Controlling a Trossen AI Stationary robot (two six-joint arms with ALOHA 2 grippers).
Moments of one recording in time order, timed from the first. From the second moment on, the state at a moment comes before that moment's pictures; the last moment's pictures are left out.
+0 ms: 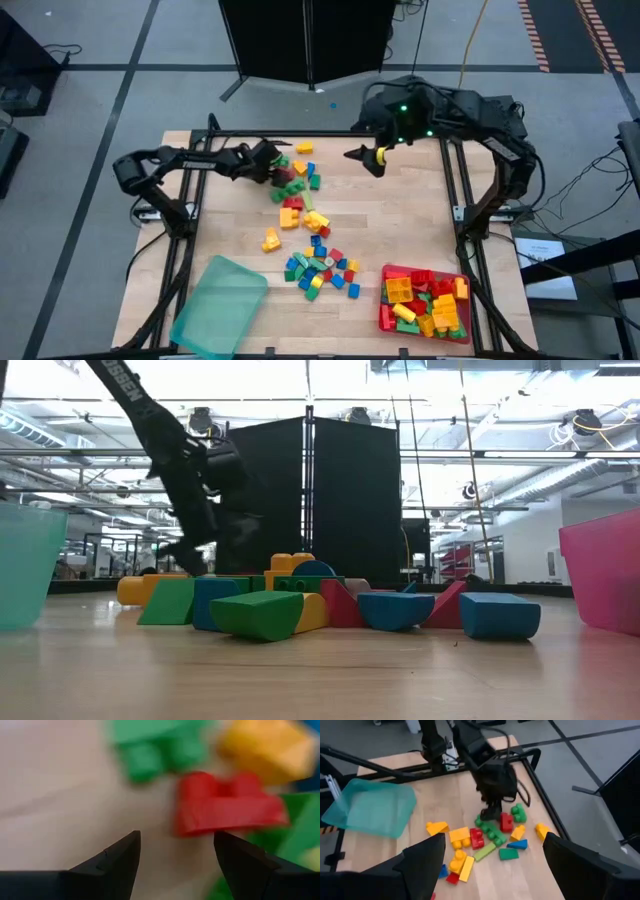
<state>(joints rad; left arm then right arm) 0.55 1.59 0.75 -0.22 -0.01 -0.65 -0.21 1.68 2.27 -1.24 -0.01 0.07</state>
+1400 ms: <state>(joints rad) 0.71 1.43 0.96 -0.49 -0.27 -0.40 -0.55 1.74 1.73 -0.83 -0.24 -0.03</state>
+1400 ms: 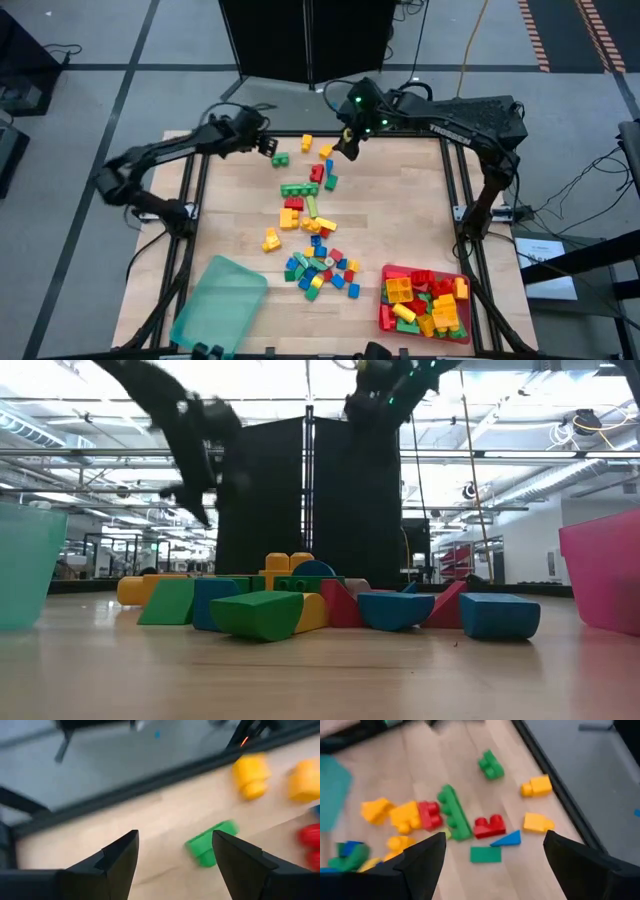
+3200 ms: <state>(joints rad) 0.69 1.95 1.17 -0.06 -0.11 -0.73 -0.55 1.45 1.77 -0.87 -0.24 -0.02</state>
